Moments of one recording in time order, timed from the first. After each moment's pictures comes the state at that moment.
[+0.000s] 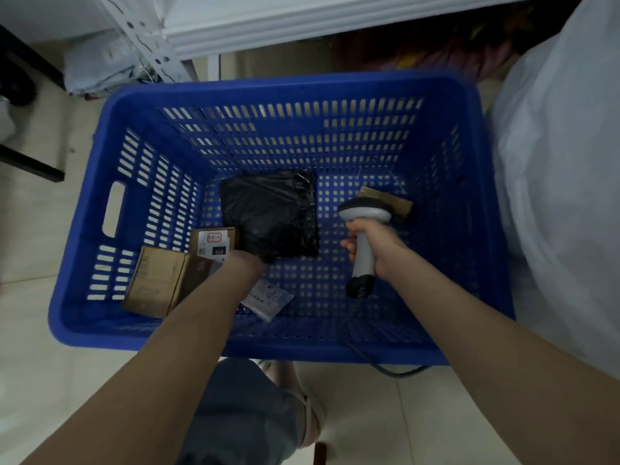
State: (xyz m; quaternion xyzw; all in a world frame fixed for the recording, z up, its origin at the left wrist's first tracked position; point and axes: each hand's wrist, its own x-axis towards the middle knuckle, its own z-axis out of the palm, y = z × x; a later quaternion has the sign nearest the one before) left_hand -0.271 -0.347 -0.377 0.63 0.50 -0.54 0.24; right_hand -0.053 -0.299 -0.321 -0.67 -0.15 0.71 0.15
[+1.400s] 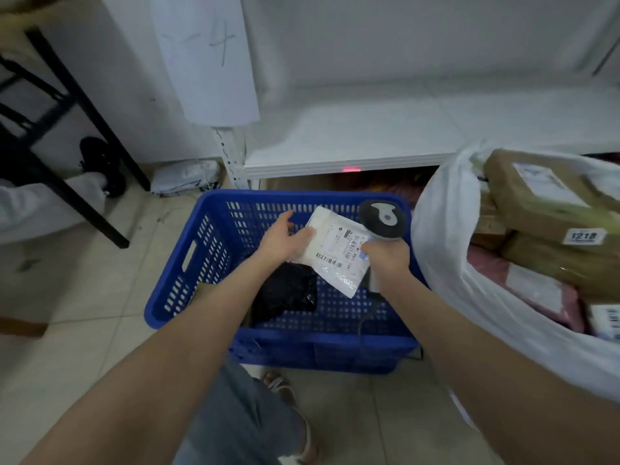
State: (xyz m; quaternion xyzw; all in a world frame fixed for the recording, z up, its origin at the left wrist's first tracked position) left_hand -0.211 -0.390 -0.140 0.53 0.72 0.30 0.34; right_hand -0.022 -0.377 -0.142 -0.68 -0.36 0.53 0.36
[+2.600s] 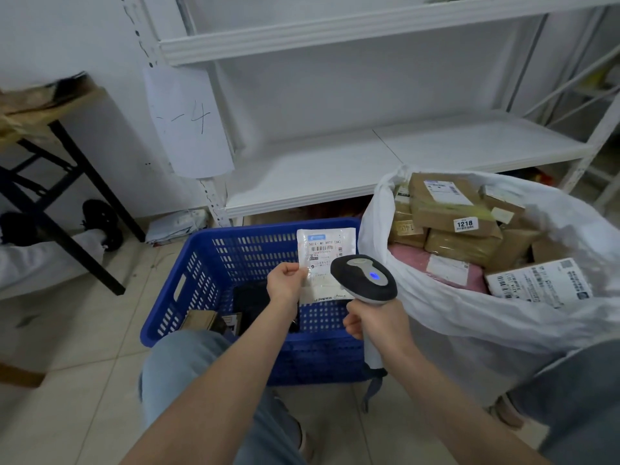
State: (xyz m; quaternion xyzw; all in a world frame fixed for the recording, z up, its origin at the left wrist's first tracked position) left_hand -0.092 -0.467 -0.129 0.26 0.72 0.50 0.41; right_hand 0.072 -0.548 -0.070 -0.63 -0.38 0.57 0.37
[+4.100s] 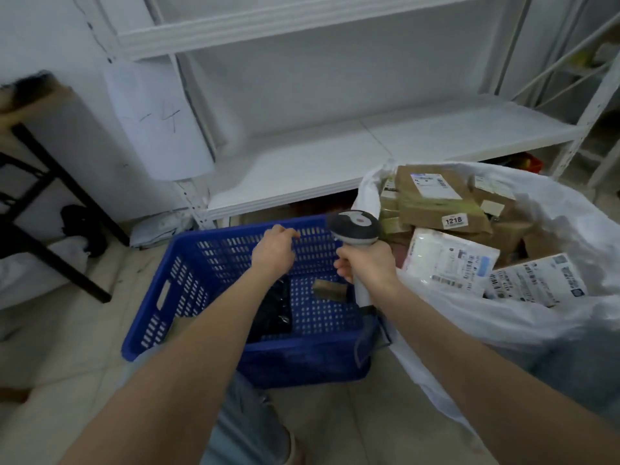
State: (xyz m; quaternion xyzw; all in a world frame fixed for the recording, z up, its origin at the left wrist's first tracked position) left_hand -0.099 -0.397 -0.085 0.69 0.71 0.05 0.09; right_hand 0.084 -0.453 -0.056 -0.62 -0.40 0.54 0.42
